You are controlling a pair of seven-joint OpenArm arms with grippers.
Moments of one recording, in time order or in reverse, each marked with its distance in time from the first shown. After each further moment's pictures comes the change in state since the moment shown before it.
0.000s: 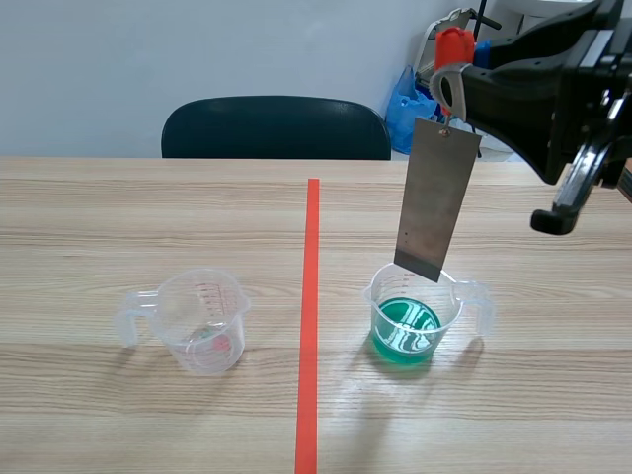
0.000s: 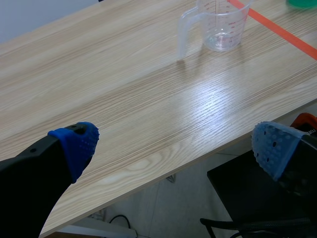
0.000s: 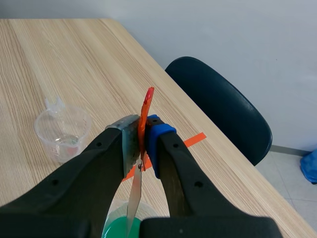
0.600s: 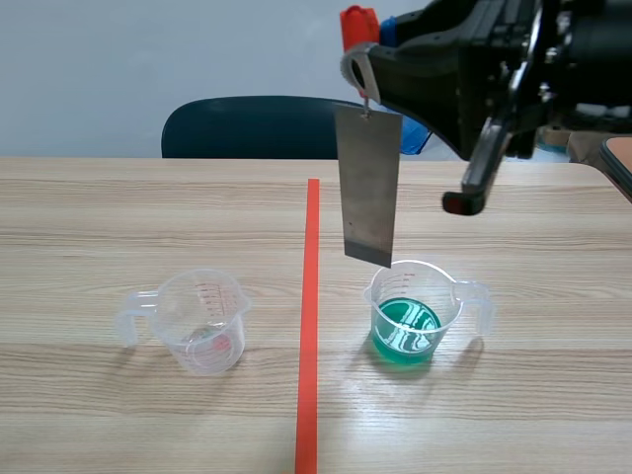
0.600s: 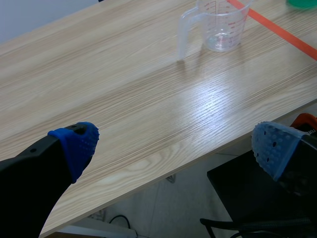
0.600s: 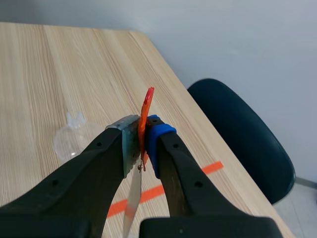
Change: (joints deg) left arm 0.0 0.0 0.0 0.0 0.0 0.0 0.0; right arm 12.3 -2.2 -13.4 0.0 0.2 -0.2 -6.2
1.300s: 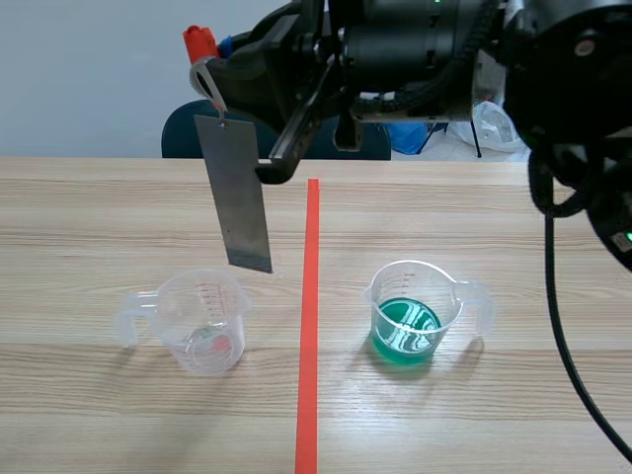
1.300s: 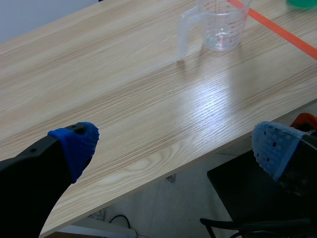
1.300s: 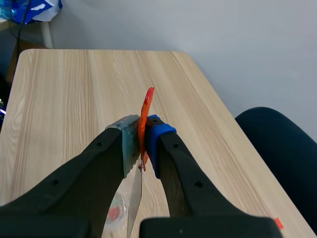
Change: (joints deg) left arm 0.0 0.0 0.0 0.0 0.0 0.0 0.0; right arm 19.5 -12.9 -20.5 -17.2 0.0 -0.4 -4.1
